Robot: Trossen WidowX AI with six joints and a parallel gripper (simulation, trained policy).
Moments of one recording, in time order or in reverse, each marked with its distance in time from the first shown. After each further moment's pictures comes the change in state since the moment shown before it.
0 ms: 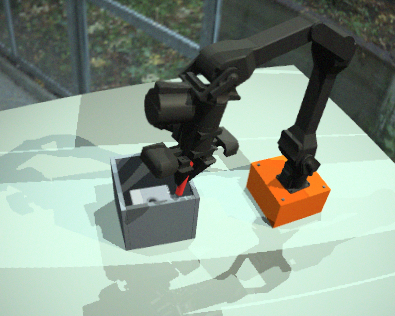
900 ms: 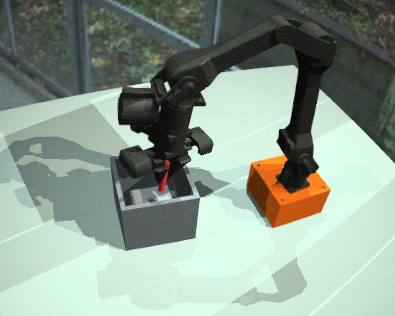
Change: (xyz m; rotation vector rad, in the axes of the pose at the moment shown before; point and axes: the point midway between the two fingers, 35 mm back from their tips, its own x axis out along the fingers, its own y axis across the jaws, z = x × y) arm 0.048 -0.003 0.057 0.020 0.010 -0.077
